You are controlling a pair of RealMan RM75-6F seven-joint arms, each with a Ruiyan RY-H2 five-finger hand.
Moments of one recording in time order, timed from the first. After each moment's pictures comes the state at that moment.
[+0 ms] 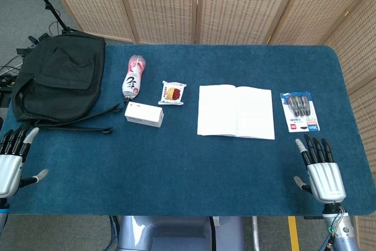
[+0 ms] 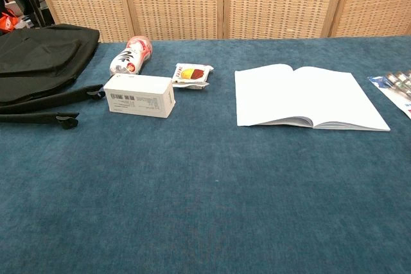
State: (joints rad) left arm -0.10 -1.21 -0.04 -1.46 1.56 1.54 0.00; right arm 0.13 -1.32 0.03 -1.47 -1.56 1.51 -0.27
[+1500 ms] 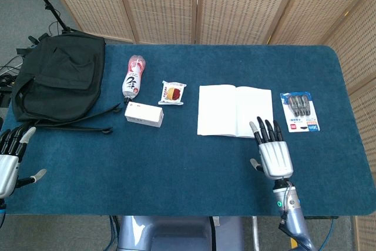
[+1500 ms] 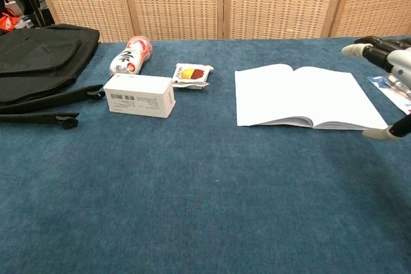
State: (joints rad) left arm -0.10 -1.19 -0.04 -1.46 1.57 1.55 -0.05; right arm 0.32 -1.56 0.19 -1.67 -1.36 1.34 -0.67
